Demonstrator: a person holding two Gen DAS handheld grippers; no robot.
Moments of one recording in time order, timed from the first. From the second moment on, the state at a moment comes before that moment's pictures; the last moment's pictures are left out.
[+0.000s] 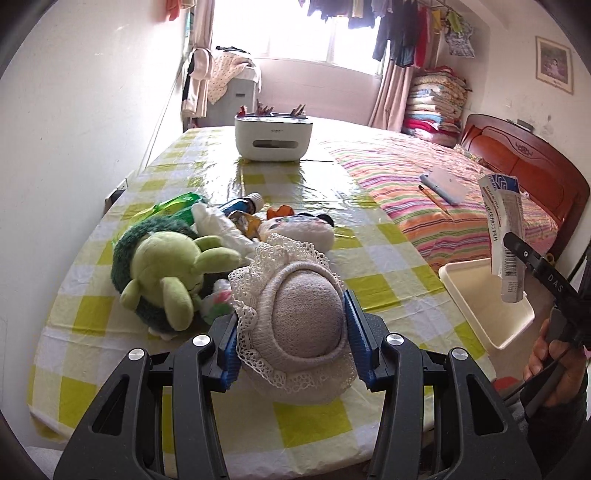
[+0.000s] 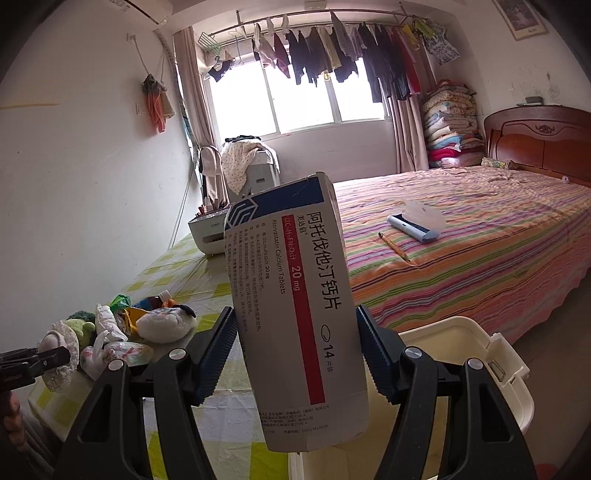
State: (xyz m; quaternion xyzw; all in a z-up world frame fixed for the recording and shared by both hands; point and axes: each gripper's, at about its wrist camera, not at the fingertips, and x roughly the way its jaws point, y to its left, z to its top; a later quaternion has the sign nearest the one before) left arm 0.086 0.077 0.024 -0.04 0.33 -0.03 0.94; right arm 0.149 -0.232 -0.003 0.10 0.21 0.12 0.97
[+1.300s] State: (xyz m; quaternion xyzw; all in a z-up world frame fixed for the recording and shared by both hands) left arm 0.149 -0.141 0.009 0.05 0.35 -0.18 0.92; right arm 0.143 -0.342 -0.041 0.25 0.24 0.01 0.94
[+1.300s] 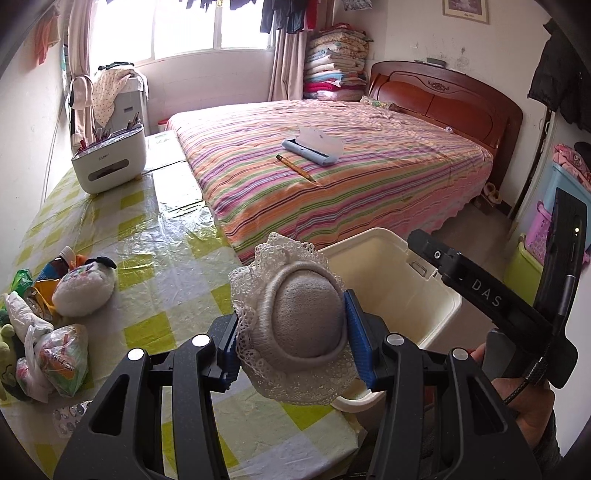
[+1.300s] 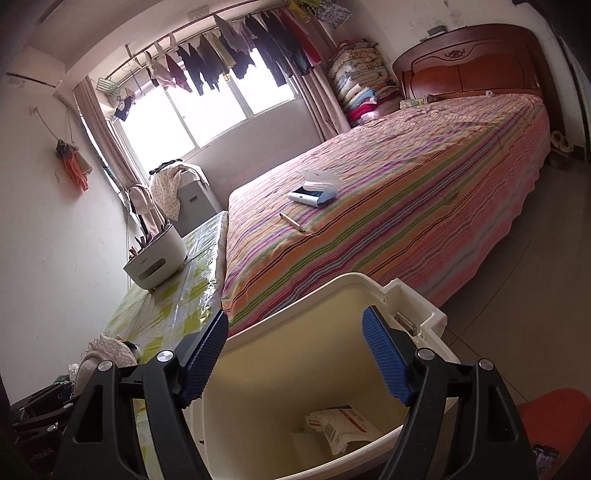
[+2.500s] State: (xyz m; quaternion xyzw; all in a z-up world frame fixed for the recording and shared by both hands) left arm 0.166 -0.169 0.014 0.18 0.35 -0.16 0.91; right arm 0.104 -0.374 -0.017 0.32 0.13 -0.06 0.94
